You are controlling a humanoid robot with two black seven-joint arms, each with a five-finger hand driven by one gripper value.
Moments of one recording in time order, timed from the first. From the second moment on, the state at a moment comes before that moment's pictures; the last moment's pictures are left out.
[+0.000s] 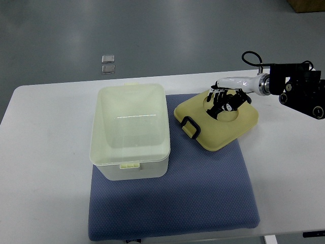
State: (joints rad) left arm -0.07 0.00 -0.03 -0.11 0.02 -0.09 0.05; right arm 1.21 -0.43 -0.17 0.75 -1.10 0.20 0.32
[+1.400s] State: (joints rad) left arm -0.07 0.00 -0.02 -0.11 0.02 -0.09 0.05; right arm 0.84 -0.28 0.60 0.74 -0.15 0.14 0.32
